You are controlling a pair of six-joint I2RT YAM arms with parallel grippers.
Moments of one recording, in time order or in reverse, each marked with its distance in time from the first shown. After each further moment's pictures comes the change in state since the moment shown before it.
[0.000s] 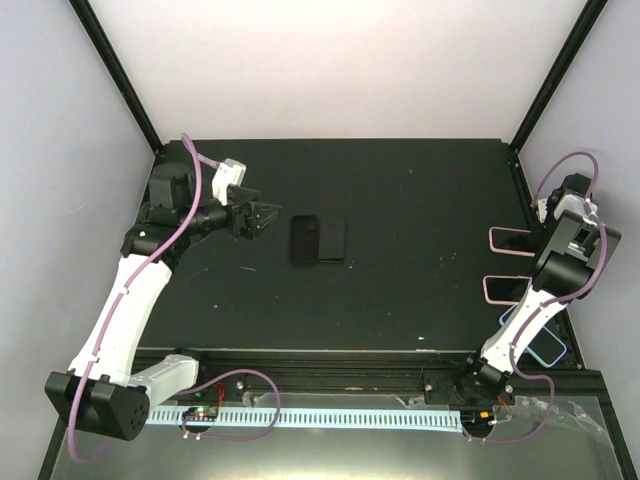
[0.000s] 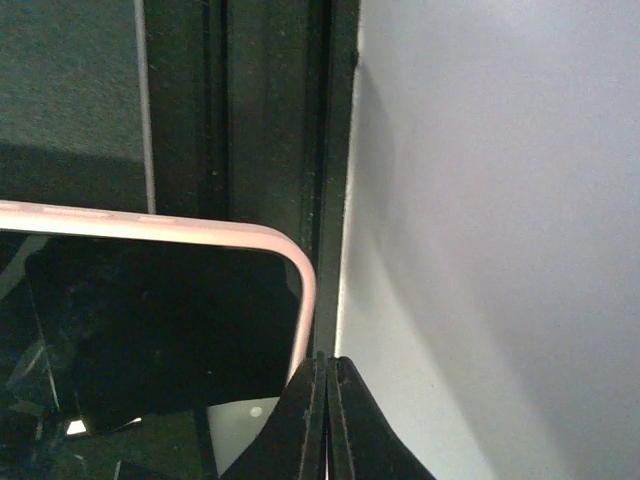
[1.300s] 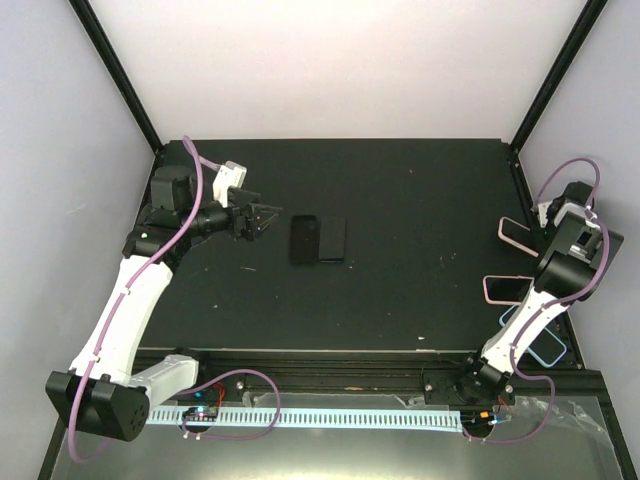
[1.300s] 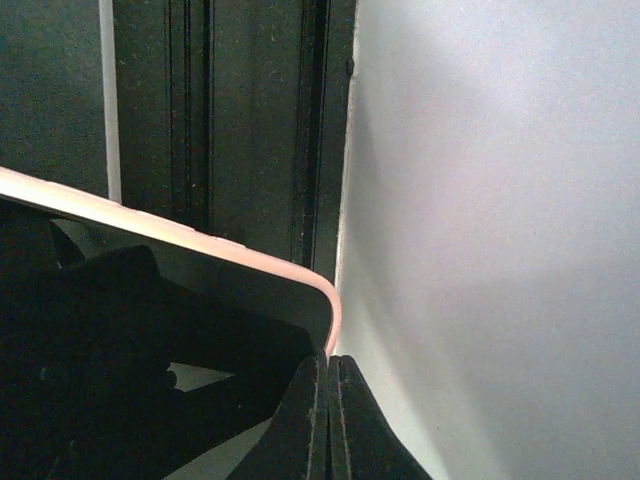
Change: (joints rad) left arm 0.000 -0.003 -0.027 0.013 0.000 -0.011; right arm -0.027 -0.007 -0.087 0.140 -0.048 -0.048
